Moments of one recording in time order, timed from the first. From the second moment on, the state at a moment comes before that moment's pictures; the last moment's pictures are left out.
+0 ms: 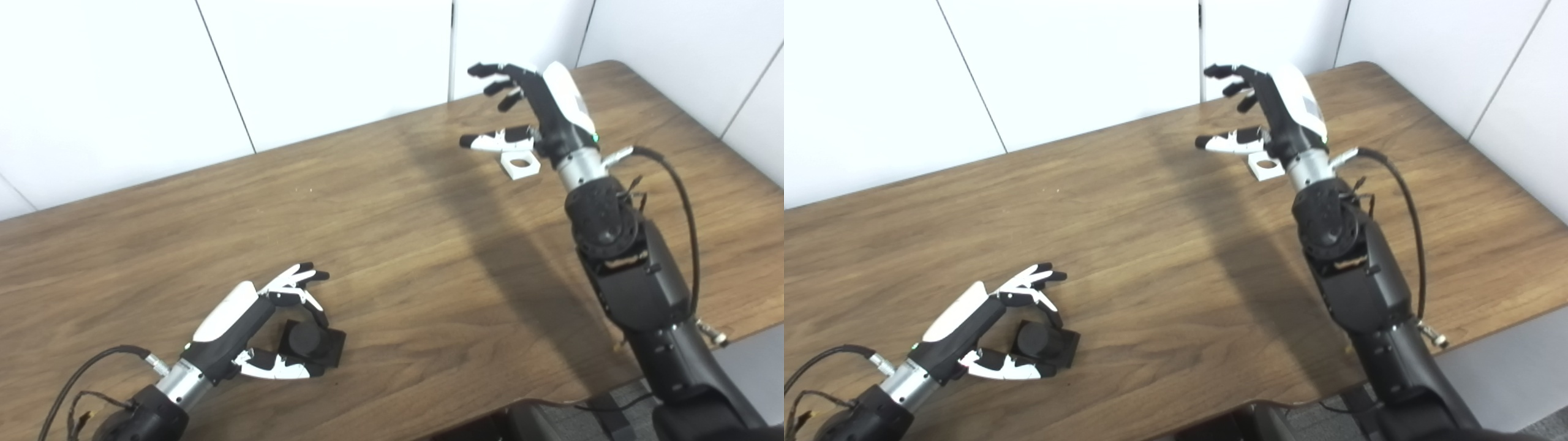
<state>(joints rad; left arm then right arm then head) -0.24 0.39 -0.37 0.07 0.31 -0.33 -0.37 -0.33 -0.39 -0.07 -0.20 -0.49 0.19 -0.01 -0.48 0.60</state>
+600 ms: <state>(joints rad) -0.28 0.38 -0.39 0.12 0.34 -0.33 -0.36 -0.44 -0.55 -0.08 -0.10 -0.51 0.26 0.07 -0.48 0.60</state>
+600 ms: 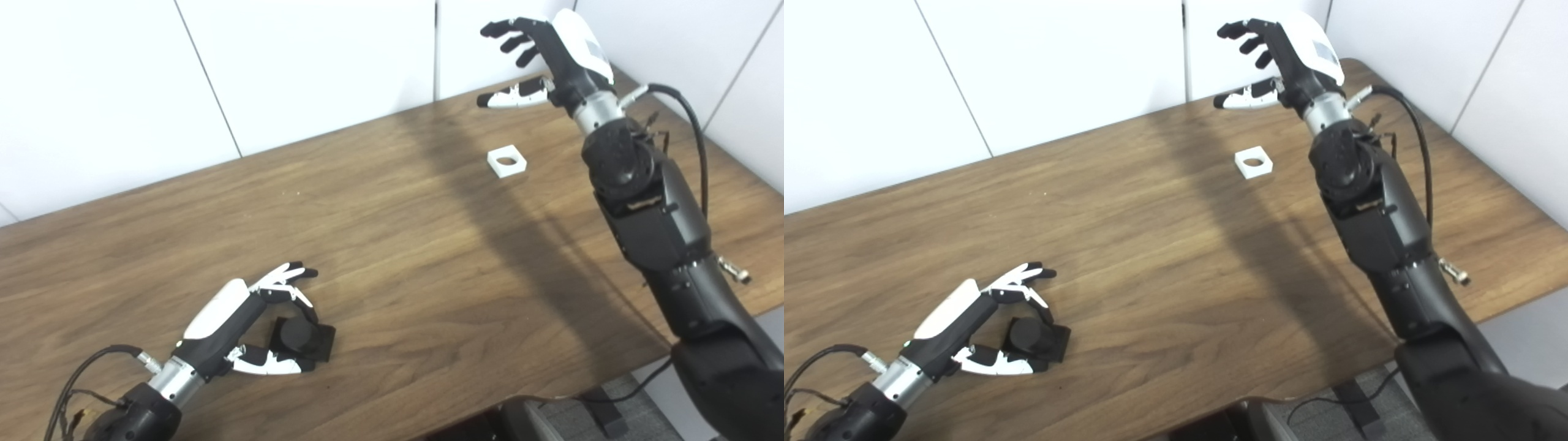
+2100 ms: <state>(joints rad) -0.29 0.38 -0.41 0.13 0.37 -0.33 -0.34 -0.58 -0.79 0.22 0.23 -0.50 0.31 0.61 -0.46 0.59</state>
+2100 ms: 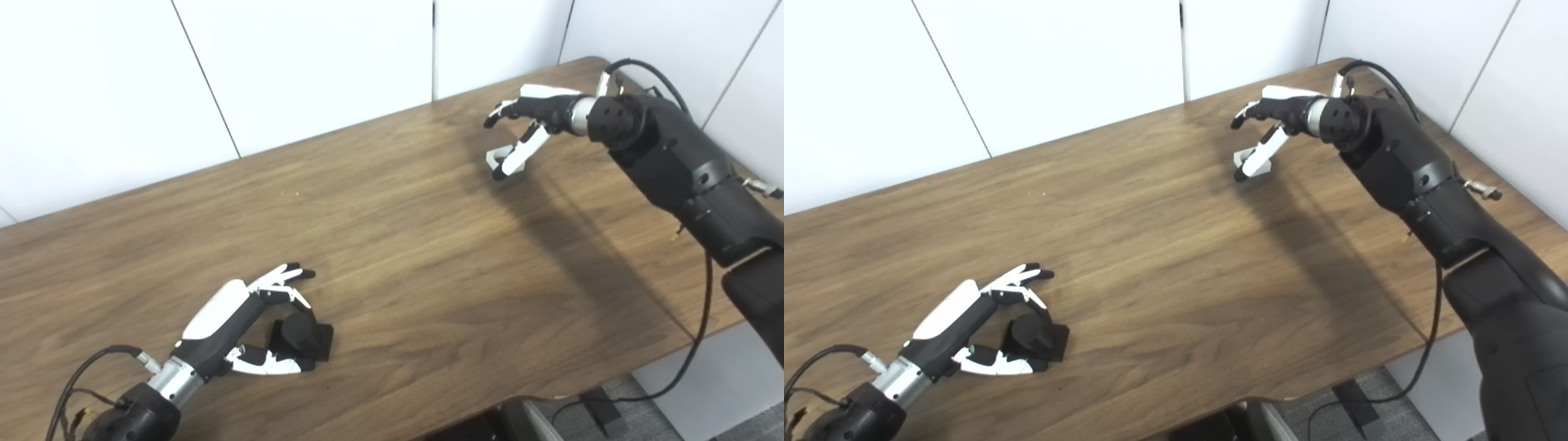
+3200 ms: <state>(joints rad) -0.28 0.38 -0.41 0.12 0.37 -0.32 -0.32 -0.59 -0.74 0.24 0.42 -0.55 0.25 0.40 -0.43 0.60</state>
